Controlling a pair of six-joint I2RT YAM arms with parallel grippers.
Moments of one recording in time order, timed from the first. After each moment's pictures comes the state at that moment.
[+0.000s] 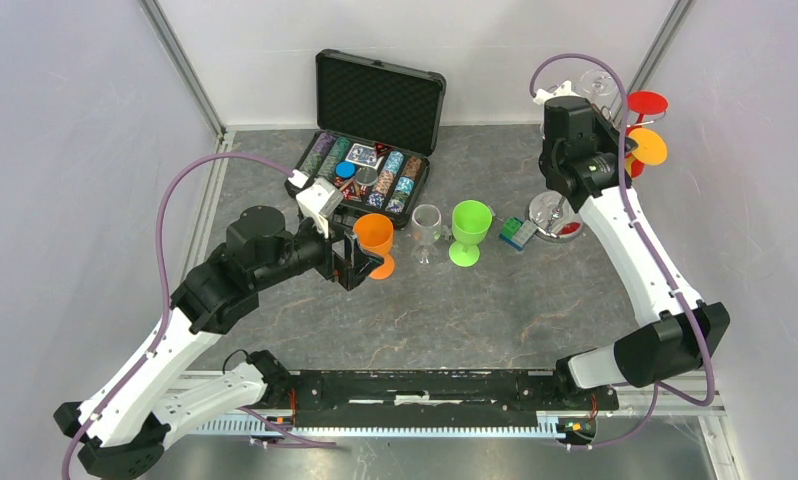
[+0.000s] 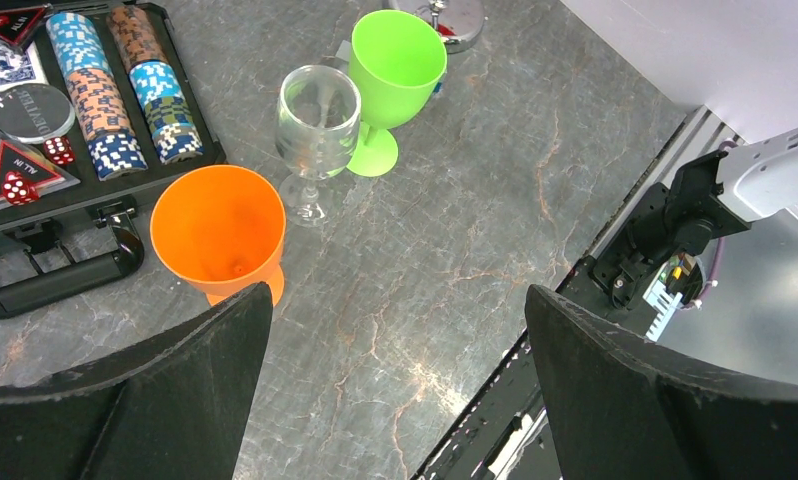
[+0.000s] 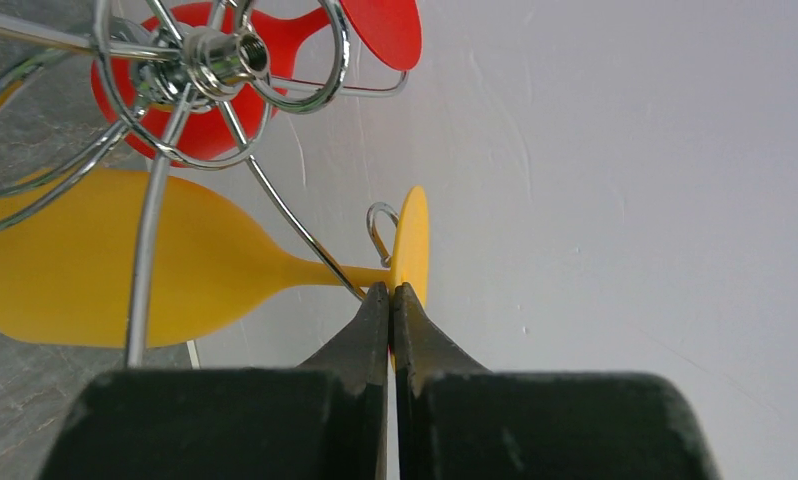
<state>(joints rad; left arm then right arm) -0.73 0.81 1.11 -0.62 0.16 -0.19 0.27 1.42 1.50 -0.56 1.10 -0.76</state>
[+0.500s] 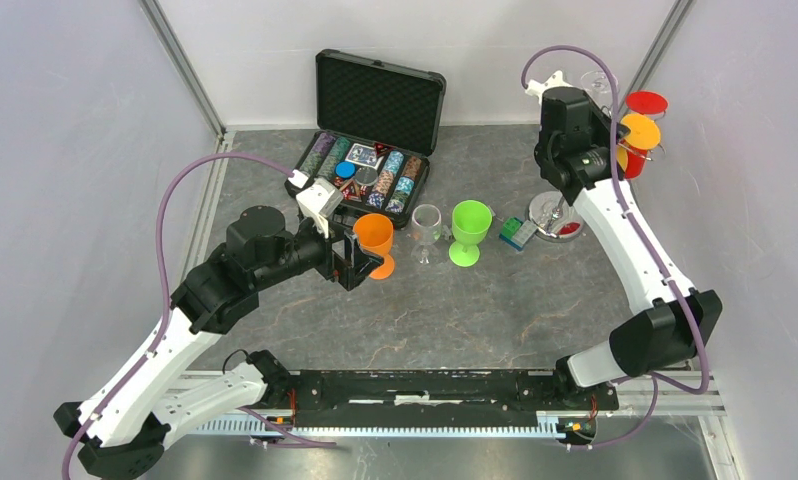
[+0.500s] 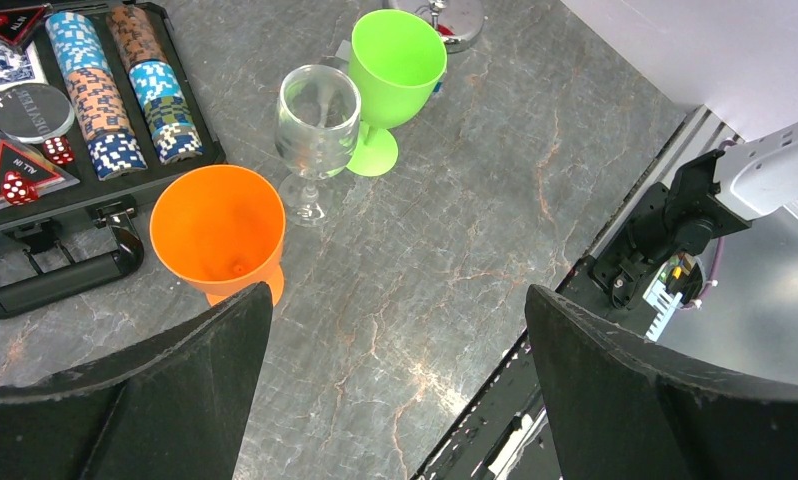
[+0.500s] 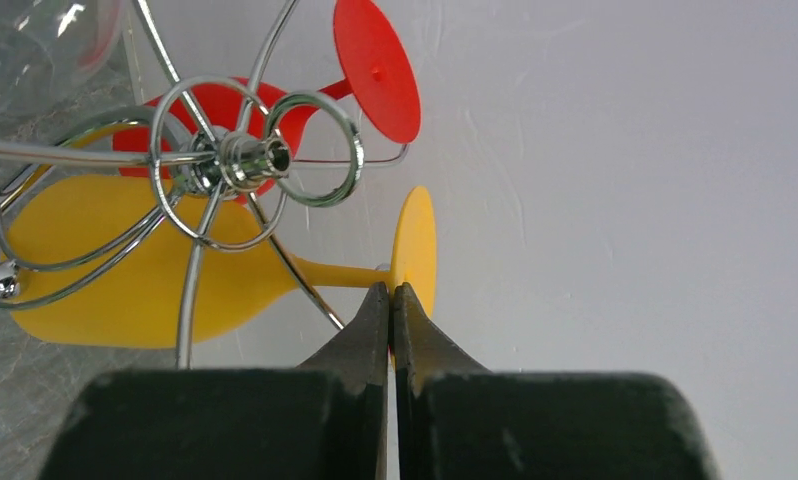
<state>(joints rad) -0.73 0.81 1.11 -0.62 0.16 -0.19 0.28 1.47 1.53 -0.46 1.07 -0.83</state>
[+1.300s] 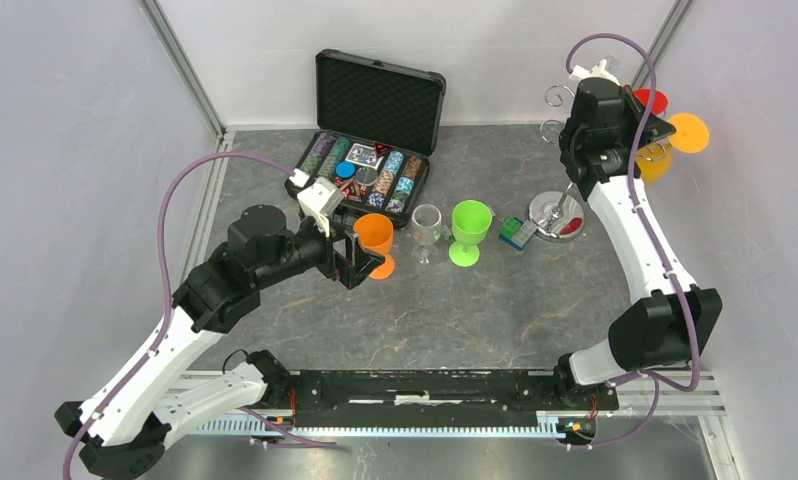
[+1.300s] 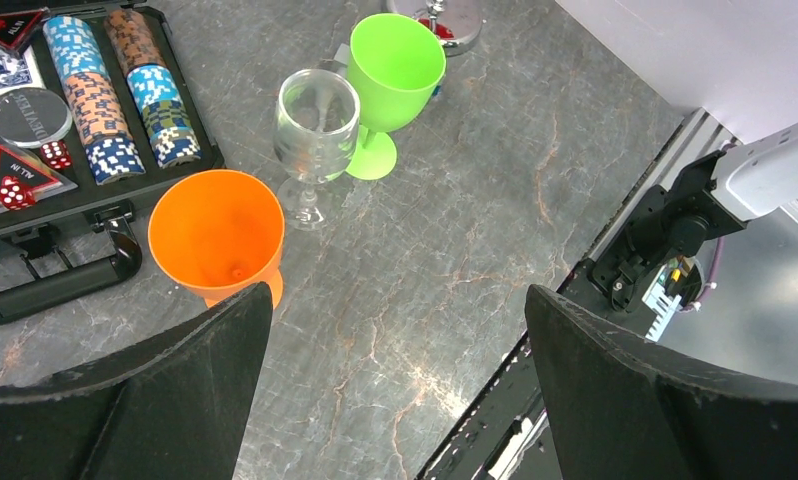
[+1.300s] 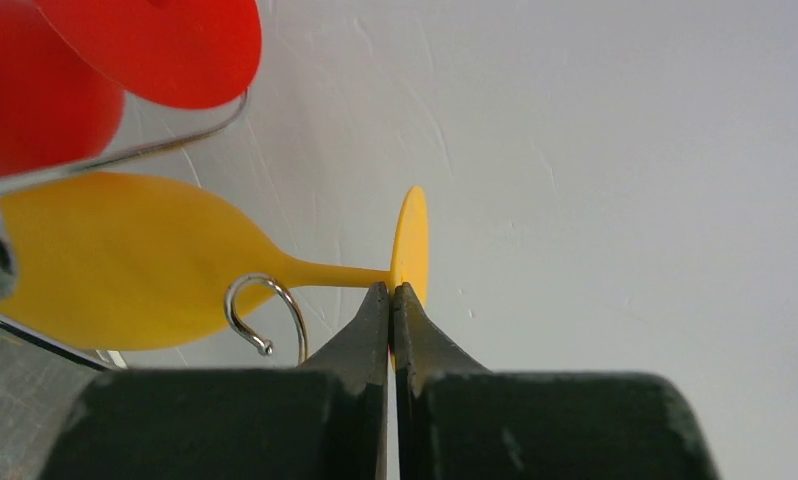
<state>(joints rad) -0.73 0.82 1.11 -0.61 0.17 -0.19 0.13 1.49 1.51 -0.21 1.19 -0.99</state>
